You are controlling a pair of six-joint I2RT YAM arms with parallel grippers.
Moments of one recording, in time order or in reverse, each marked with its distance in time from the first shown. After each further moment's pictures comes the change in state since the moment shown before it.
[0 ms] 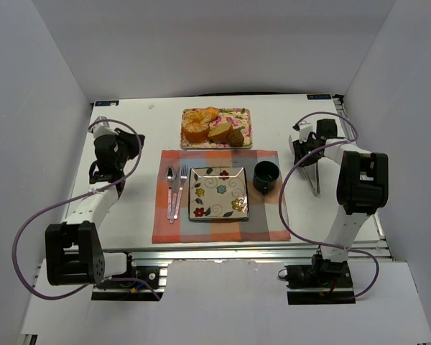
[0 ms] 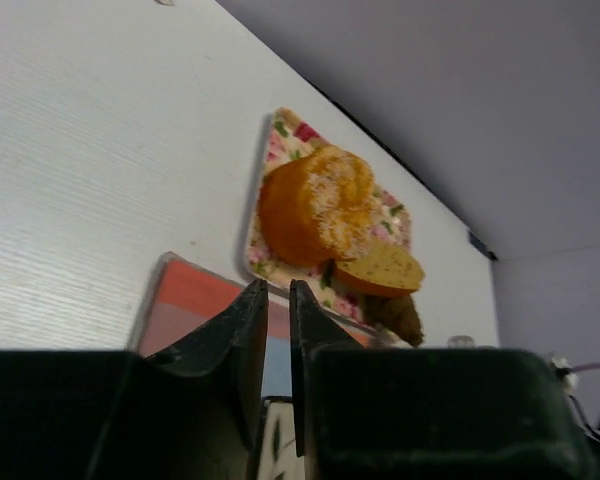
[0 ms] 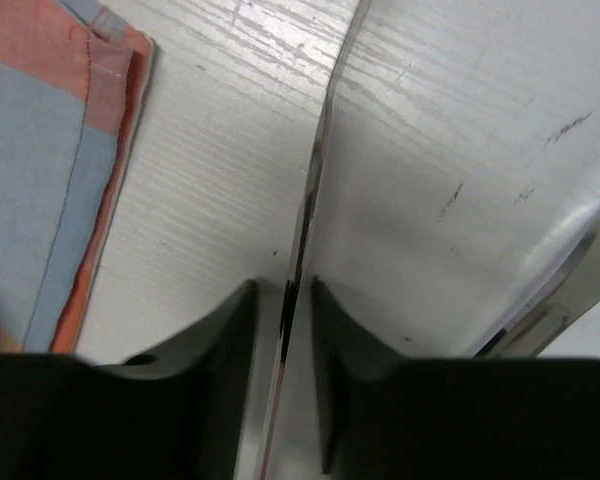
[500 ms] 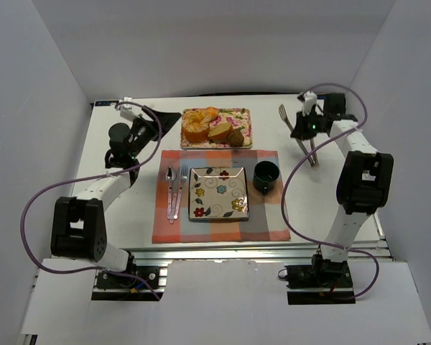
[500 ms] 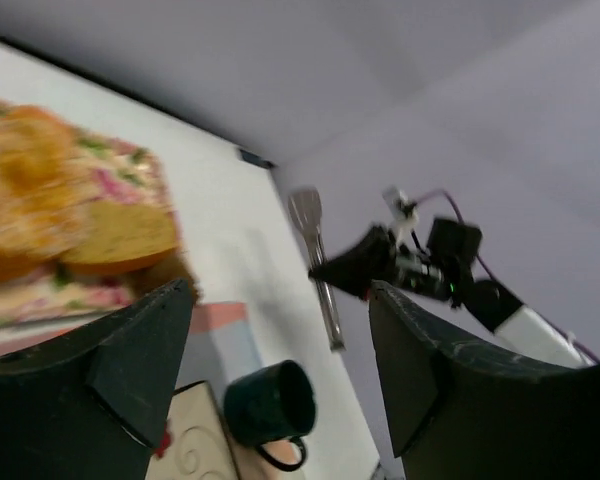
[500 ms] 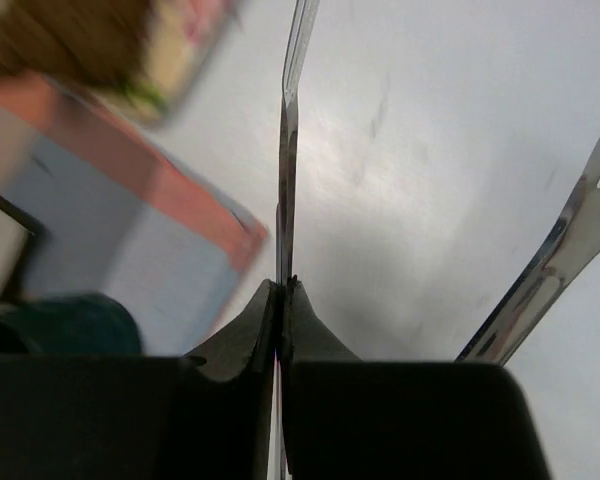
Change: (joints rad) left arm -0.133 0.188 0.113 0.373 0.346 -0.248; right arm 0.004 0.000 0.272 -0.129 -0.196 0.042
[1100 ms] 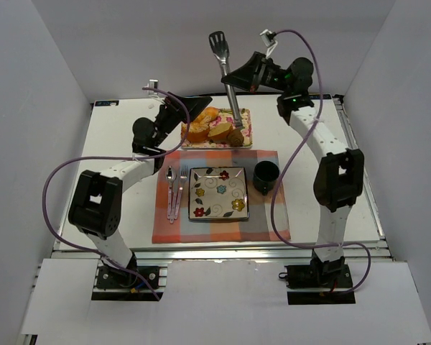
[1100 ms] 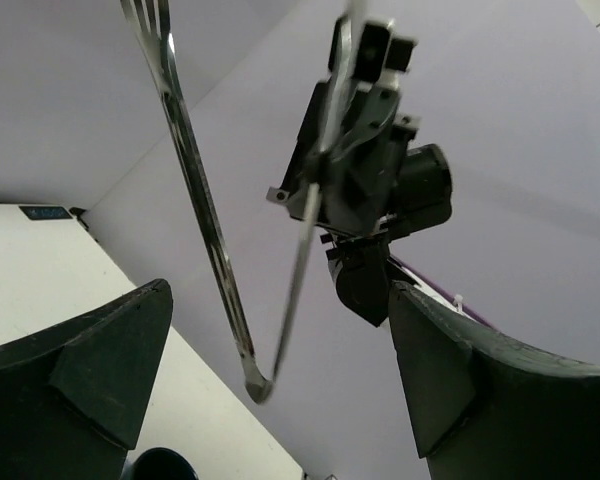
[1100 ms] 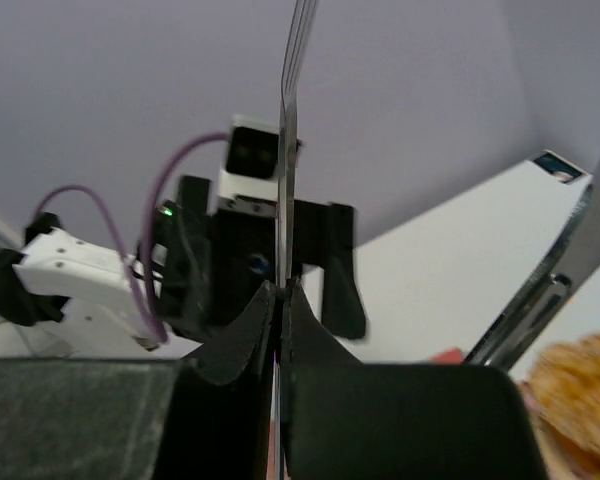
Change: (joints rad) left arm -0.217 0.233 0.217 0.480 0.035 -0.172; right arm 0.328 0.069 0.343 1.098 -0.526 1.318
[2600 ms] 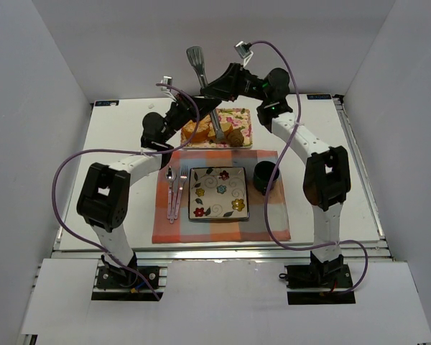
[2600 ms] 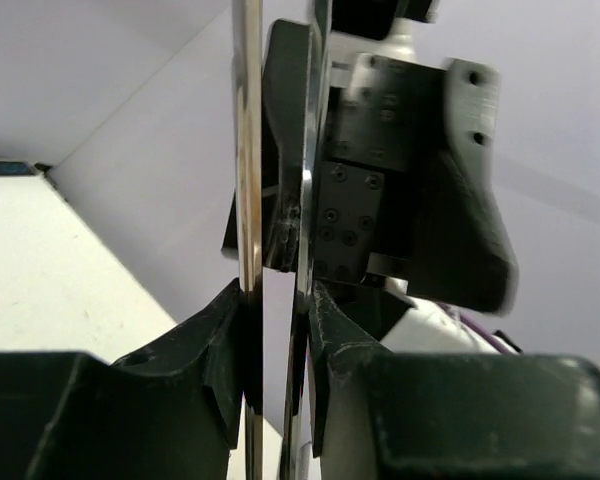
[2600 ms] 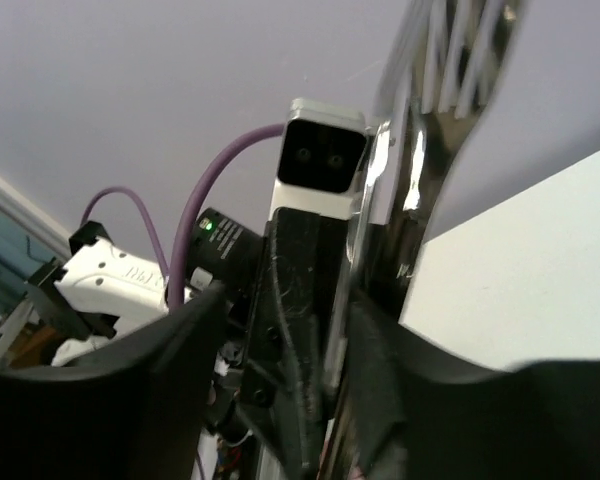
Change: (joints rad) left arm -0.053 0.106 0.111 -0.019 0.069 -0.049; right arm 0.164 0.085 0.013 0.145 0.065 0.203
